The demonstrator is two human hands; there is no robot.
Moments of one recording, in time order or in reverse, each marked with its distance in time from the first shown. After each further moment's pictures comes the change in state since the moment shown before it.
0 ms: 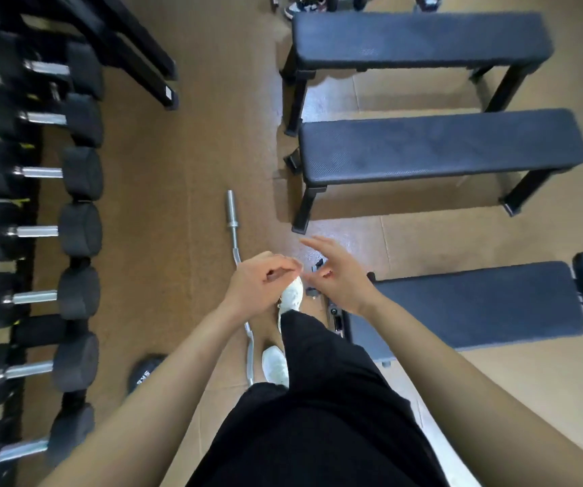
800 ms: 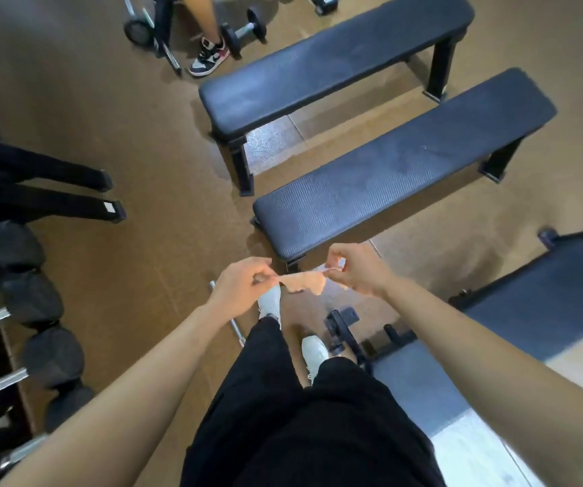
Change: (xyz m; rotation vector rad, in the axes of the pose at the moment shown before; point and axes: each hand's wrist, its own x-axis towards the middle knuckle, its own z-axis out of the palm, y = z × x) left_hand 0.368 0.049 -0.056 0.480 -0.406 0.106; right_hand 0.241 0.057 -0.188 -0.239 0.132 0.306
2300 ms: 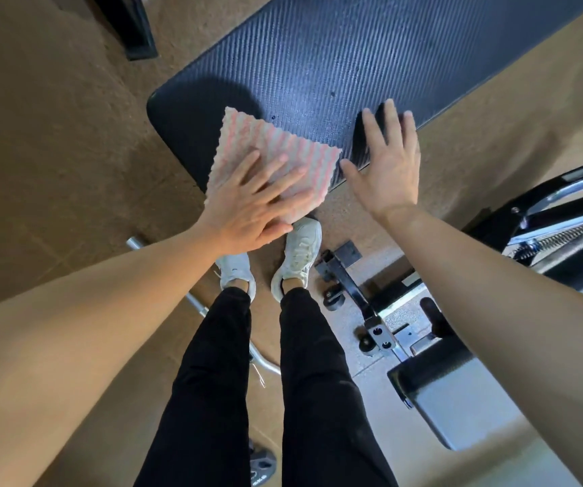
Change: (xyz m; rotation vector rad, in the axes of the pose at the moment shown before) left_hand 0.354 -0.227 0.205 0.798 -0.231 0.779; right_hand 0.306 0.239 0.172 -0.317 0.292 0.458
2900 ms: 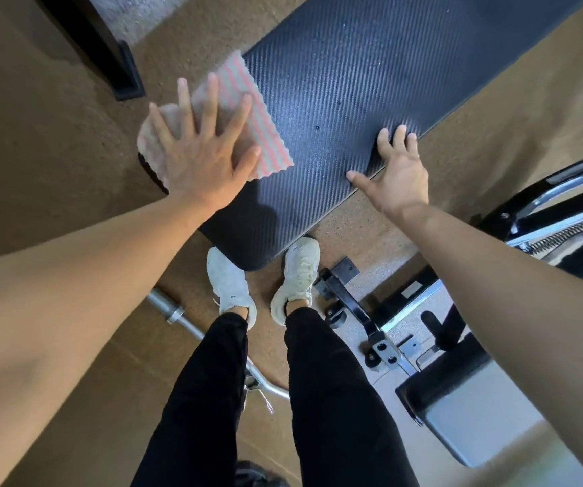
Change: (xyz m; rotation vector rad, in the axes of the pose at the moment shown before) left_hand 0.055 -0.080 -0.045 -0.111 0.096 -0.622; right_hand 0.035 0.023 -0.021 -0.007 -0.180 0.204
